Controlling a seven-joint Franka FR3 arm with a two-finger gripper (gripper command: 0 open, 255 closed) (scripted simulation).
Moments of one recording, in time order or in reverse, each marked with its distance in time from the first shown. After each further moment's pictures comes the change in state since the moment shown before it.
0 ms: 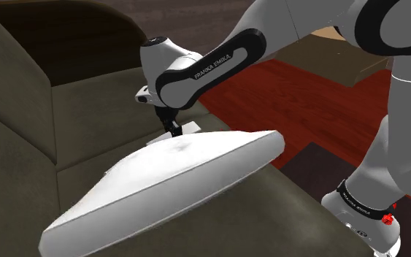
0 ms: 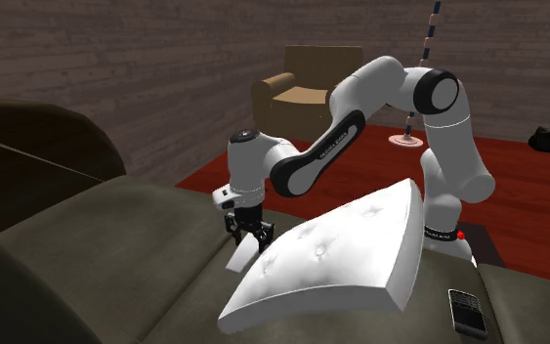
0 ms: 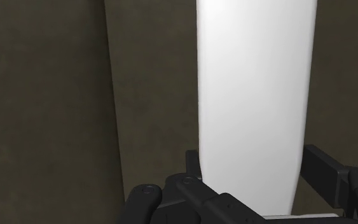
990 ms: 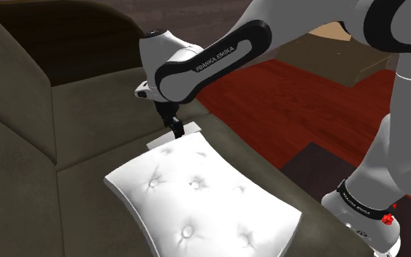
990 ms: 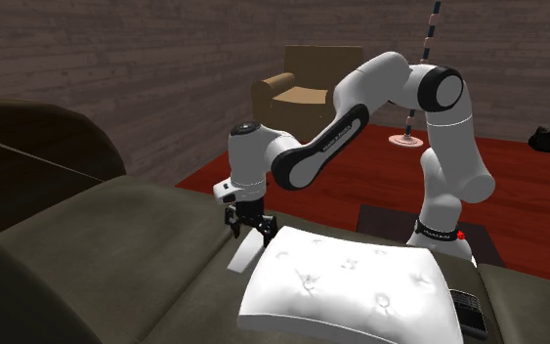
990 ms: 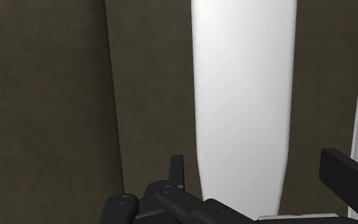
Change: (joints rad) arm -0.003 -0.032 0.004 0.002 0.009 -0.040 -0.004
